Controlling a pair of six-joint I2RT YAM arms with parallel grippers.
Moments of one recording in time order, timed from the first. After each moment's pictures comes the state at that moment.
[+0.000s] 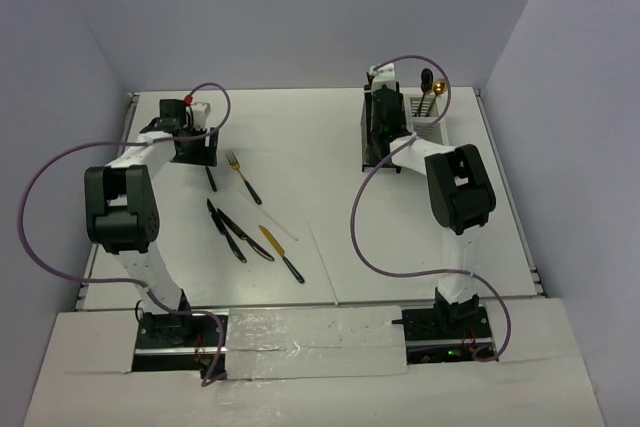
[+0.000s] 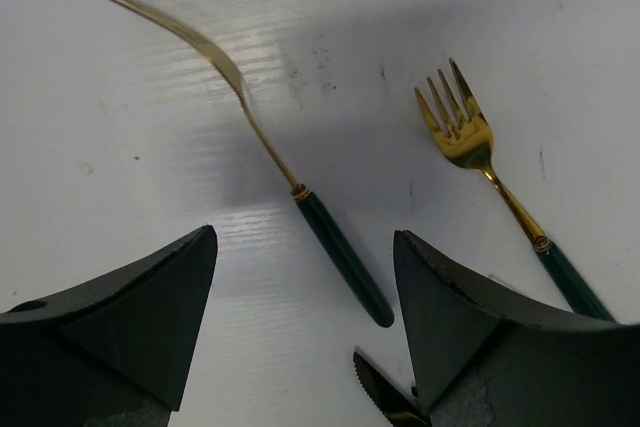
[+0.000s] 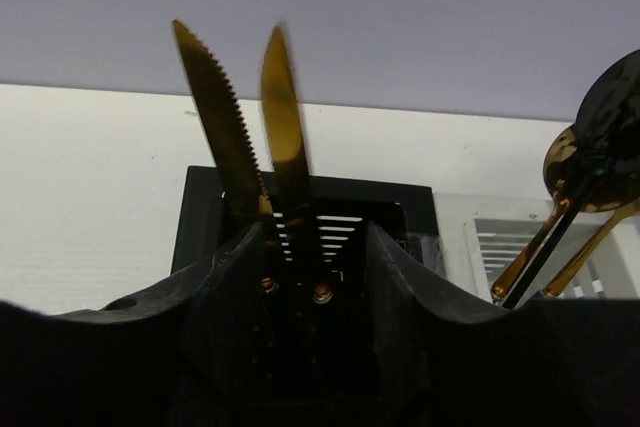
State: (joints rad) left arm 0.00 1.86 1.31 -0.42 0.11 0.14; right arm 0.31 2.04 1.32 0.55 0.44 -0.13
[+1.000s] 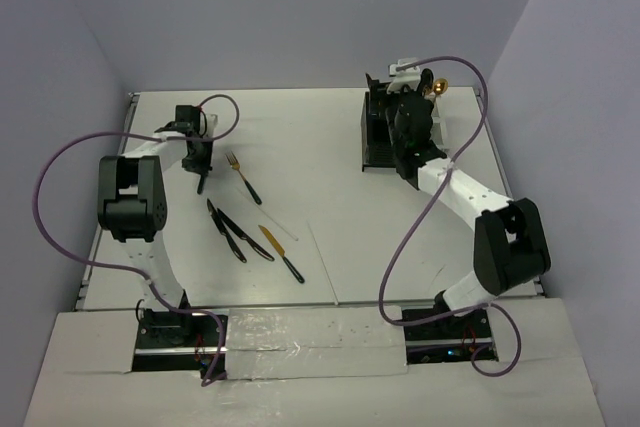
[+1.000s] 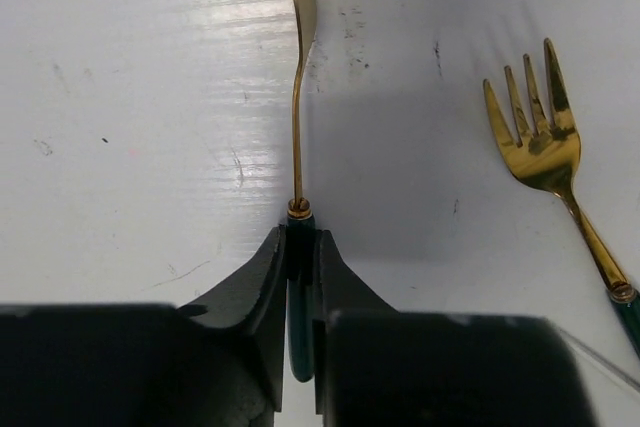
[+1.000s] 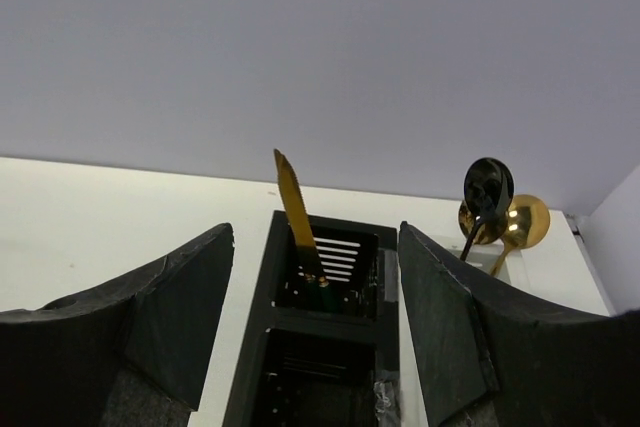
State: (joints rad) left arm -0.04 1.98 1.35 -0.46 -0.04 0.10; right arm 0.35 1.55 1.06 0.55 0.33 -0.13
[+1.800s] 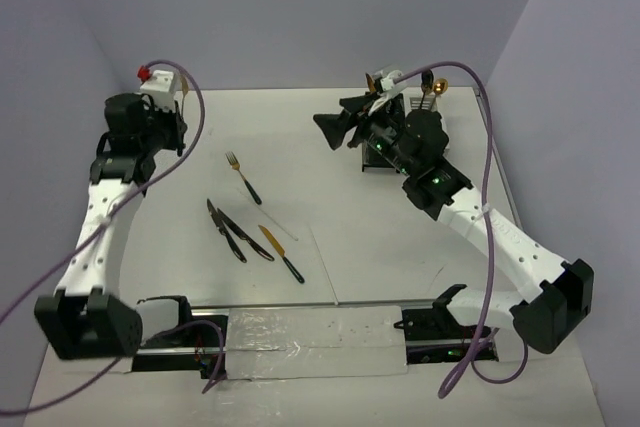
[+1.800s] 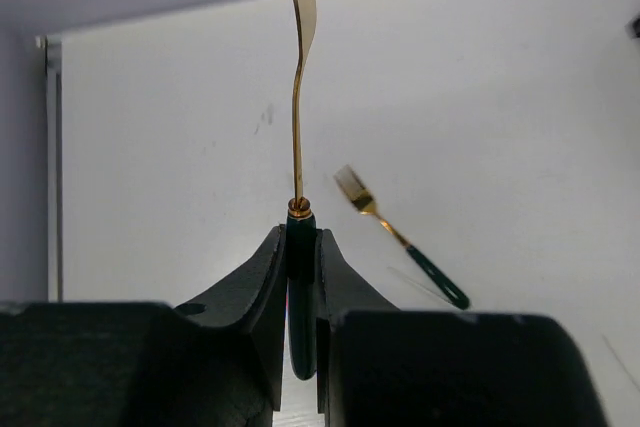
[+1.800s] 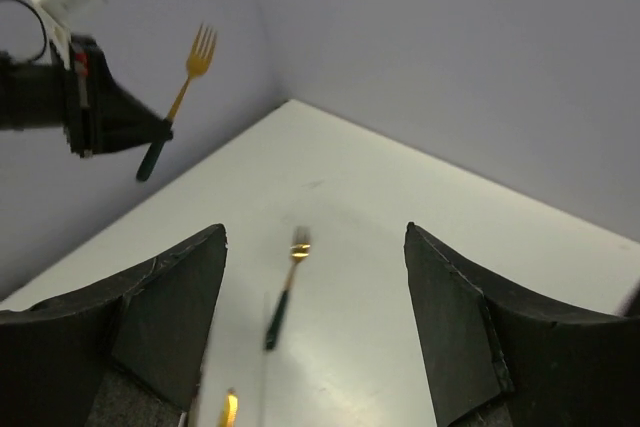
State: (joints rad) left arm -0.01 1.28 1.18 -0.37 0.12 0.09; right arm 0.59 1.20 1.10 0.22 -0.11 0.16
